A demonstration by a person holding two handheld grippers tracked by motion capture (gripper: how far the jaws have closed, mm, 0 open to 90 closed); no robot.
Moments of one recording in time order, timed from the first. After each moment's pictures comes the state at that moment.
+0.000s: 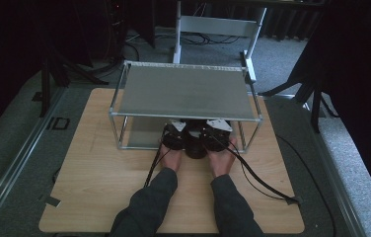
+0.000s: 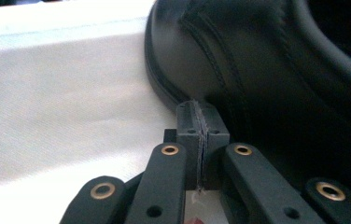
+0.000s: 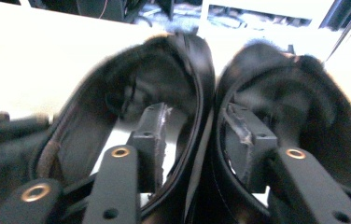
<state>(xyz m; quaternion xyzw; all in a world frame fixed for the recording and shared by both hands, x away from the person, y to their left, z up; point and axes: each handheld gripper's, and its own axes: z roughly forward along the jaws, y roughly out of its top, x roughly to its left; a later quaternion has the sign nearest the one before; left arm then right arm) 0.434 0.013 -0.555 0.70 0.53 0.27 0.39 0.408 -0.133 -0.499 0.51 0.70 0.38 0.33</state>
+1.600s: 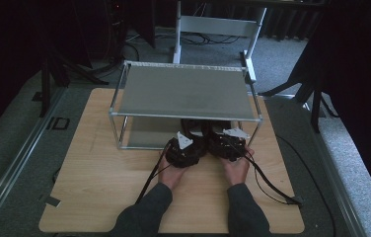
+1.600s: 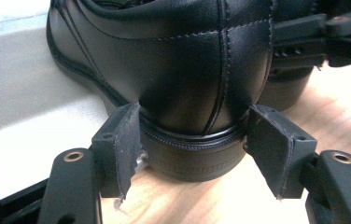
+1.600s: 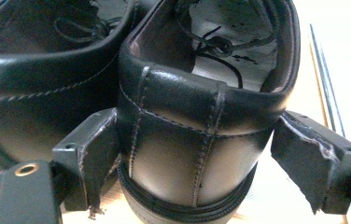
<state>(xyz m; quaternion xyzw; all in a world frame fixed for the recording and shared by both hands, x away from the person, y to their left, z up) 0.371 0.006 -0.538 0.77 0.43 0.21 0.43 0.397 -0.188 -0.521 0.53 0.72 0.36 0.28</state>
